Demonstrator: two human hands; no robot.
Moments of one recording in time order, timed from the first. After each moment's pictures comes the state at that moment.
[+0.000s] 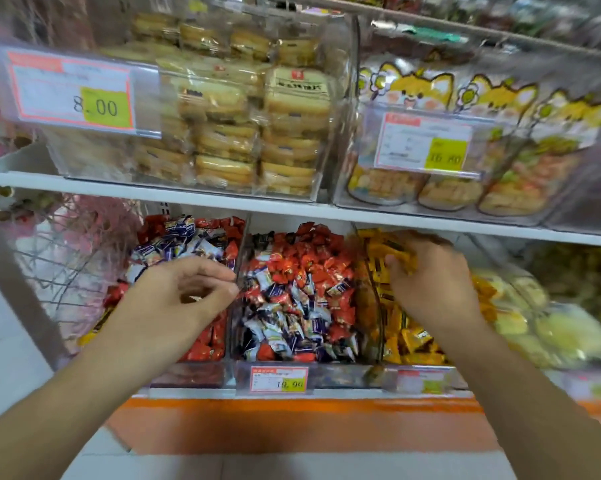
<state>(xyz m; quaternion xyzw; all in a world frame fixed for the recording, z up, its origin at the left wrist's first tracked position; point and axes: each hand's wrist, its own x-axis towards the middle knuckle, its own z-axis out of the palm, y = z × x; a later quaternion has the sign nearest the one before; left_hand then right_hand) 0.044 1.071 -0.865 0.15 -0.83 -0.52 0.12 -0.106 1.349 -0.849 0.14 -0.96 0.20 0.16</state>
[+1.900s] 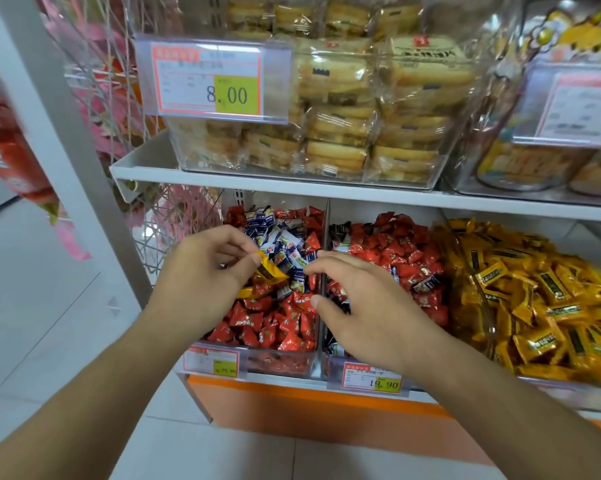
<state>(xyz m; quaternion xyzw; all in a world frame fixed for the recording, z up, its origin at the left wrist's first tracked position) 0.045 0.992 -0.880 0.18 -0.85 -0.44 0.22 -0.043 1.213 -0.878 0.43 -0.86 0.27 -0.04</state>
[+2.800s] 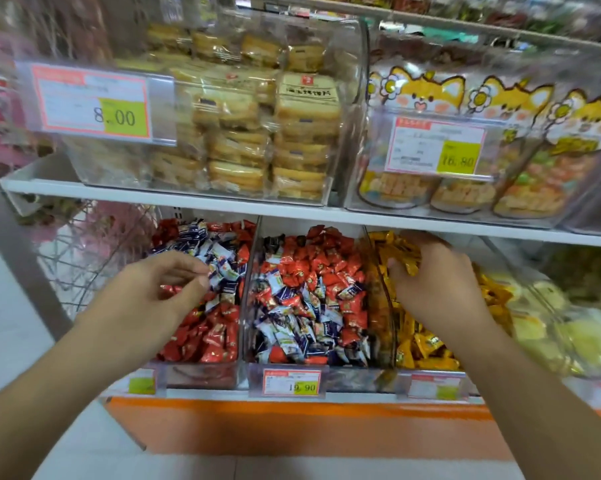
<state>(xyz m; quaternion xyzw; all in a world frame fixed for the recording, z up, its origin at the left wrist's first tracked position) 0.052 1.036 -0.861 0.17 -0.88 -0.42 0.16 -0.108 1.341 -0.844 0.14 -0.96 0.21 0.12</state>
